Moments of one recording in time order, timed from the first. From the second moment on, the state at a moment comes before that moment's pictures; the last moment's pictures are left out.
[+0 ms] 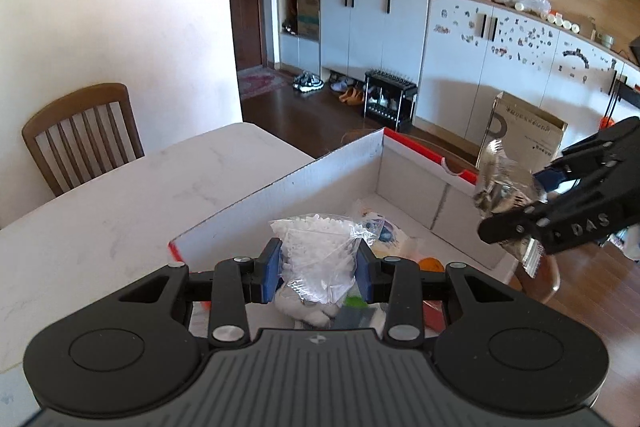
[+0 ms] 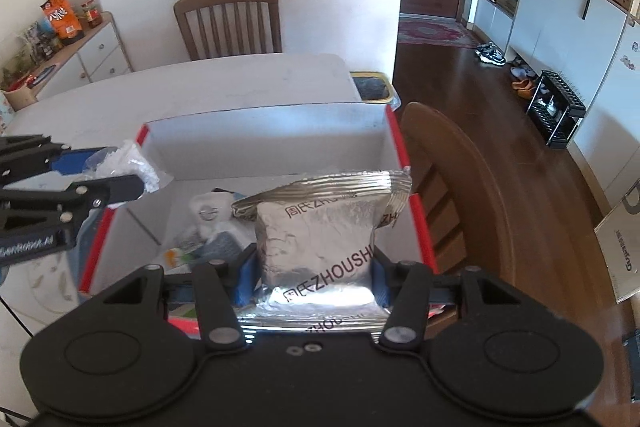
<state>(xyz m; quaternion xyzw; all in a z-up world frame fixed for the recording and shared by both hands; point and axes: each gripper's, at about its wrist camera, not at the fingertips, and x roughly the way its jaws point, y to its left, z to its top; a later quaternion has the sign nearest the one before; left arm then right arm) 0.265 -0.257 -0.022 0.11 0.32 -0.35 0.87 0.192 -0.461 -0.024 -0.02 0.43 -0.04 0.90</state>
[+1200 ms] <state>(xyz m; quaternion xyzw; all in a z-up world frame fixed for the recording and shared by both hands) 0.338 -0.324 -0.098 0.18 0.43 -0.37 0.80 0.255 -0.447 -0.104 -0.08 0.51 0.02 0.85</state>
